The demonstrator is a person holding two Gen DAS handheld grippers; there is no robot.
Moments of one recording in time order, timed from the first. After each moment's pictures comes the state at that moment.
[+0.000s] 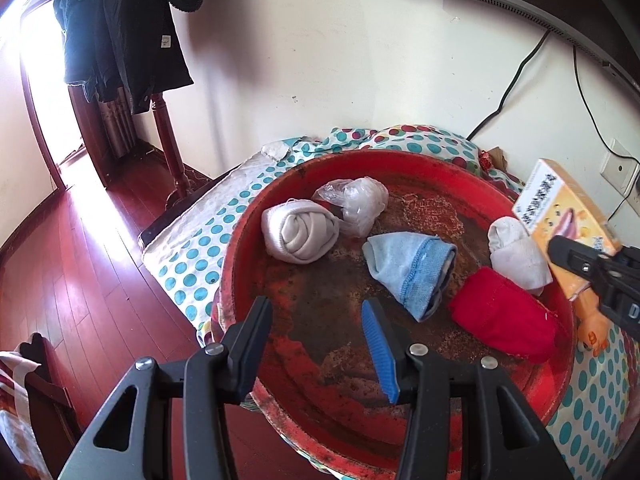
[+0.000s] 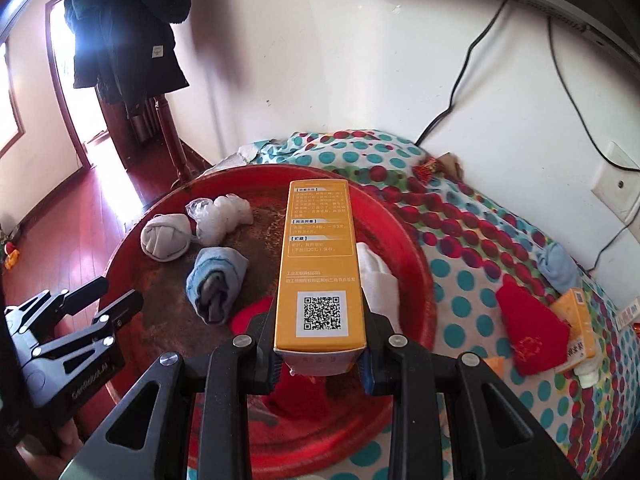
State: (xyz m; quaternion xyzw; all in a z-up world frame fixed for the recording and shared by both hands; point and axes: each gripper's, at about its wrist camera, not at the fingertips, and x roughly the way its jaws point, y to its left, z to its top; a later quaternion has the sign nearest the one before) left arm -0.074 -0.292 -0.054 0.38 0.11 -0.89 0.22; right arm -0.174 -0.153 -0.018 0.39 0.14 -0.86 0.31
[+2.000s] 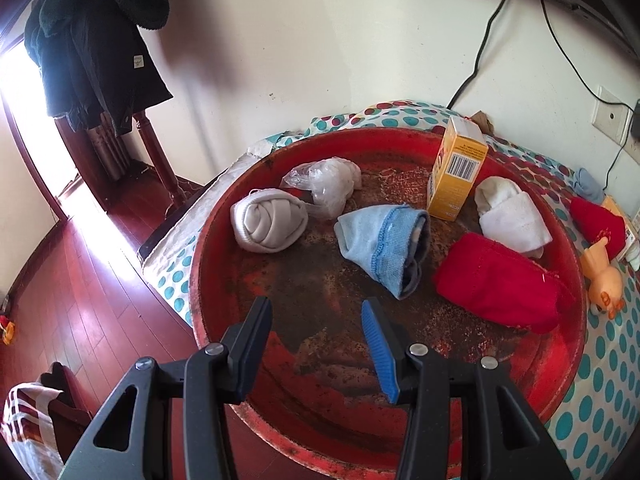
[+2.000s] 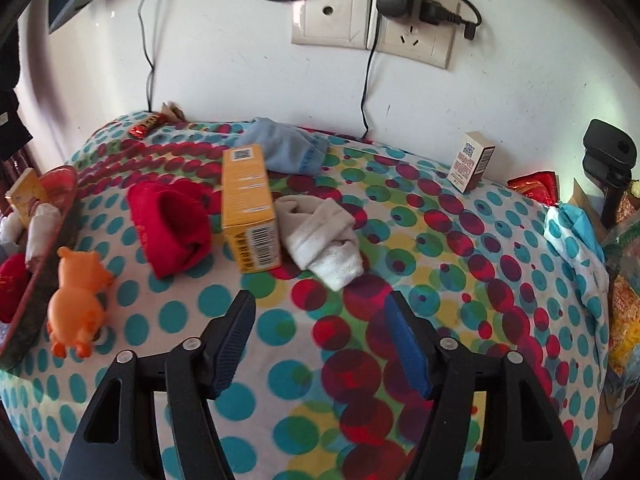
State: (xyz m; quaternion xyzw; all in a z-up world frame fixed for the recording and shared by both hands) left arm -0.087 -0.259 -0.063 0.41 0.04 -0.89 0.20; right arm -0.257 0.141 -0.077 0.42 0.06 -0.90 0.07
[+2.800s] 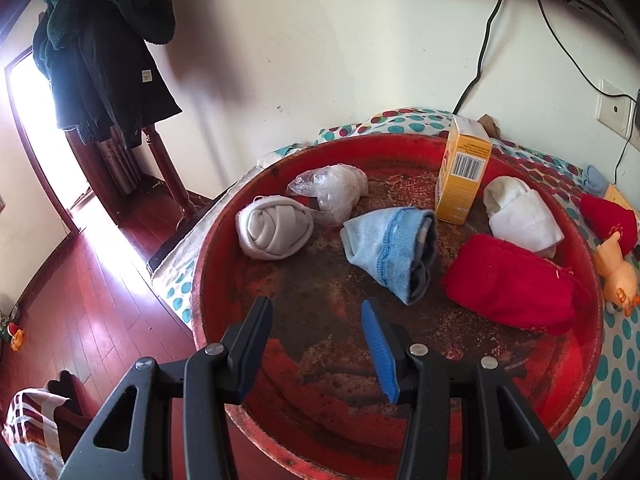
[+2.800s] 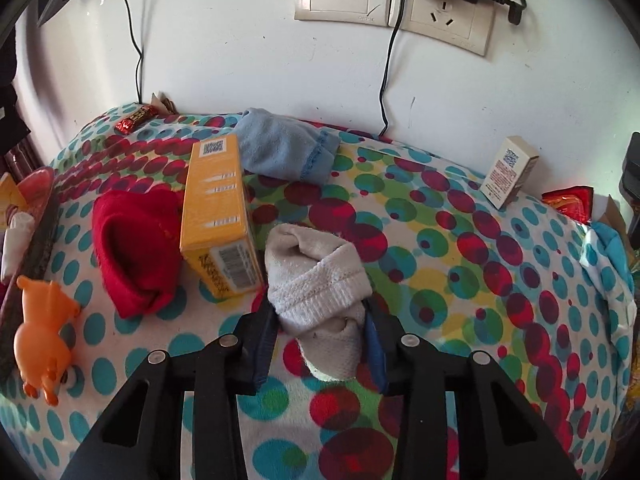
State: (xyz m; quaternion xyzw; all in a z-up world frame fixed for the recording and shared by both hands) left arm -0.087 -0.254 -0.072 0.39 0.02 -0.89 0.22; right arm -0.286 0.135 -0.097 0.43 0.07 -0.89 0.10
